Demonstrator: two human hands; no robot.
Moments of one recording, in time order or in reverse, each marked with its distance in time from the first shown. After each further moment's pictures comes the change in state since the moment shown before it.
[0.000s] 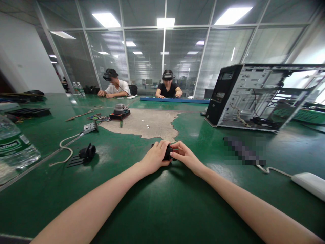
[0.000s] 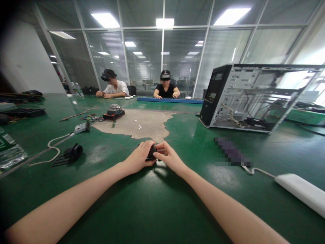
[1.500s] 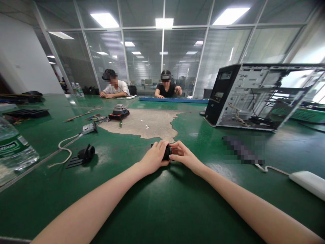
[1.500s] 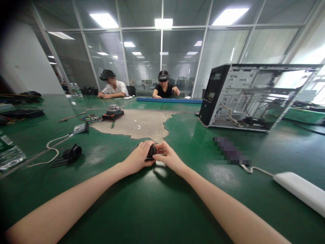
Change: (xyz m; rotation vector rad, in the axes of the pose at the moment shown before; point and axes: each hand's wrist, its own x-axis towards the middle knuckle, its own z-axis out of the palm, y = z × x) left_hand 0.000 -0.002 0.001 0.017 0.005 0.014; right_hand -0.001 -0.001 -0.002 0.055 -0.021 0.025
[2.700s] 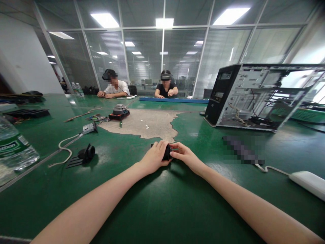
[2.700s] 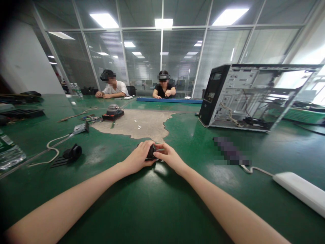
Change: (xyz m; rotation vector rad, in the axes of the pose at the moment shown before) left_hand 0.000 0.001 0.000 -0.023 0.014 -0.003; right_hand 0.003 0.005 -0.003 0.020 0.008 0.020
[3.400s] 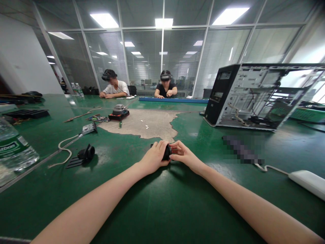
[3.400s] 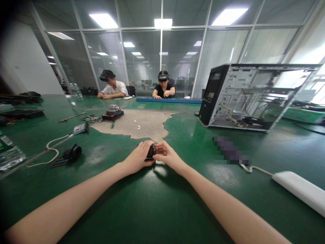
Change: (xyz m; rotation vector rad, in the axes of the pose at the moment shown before) left_hand 0.000 0.001 -0.001 0.001 -0.018 -0.014; right_hand -0.003 -0.009 0.003 0.025 -0.036 -0.008
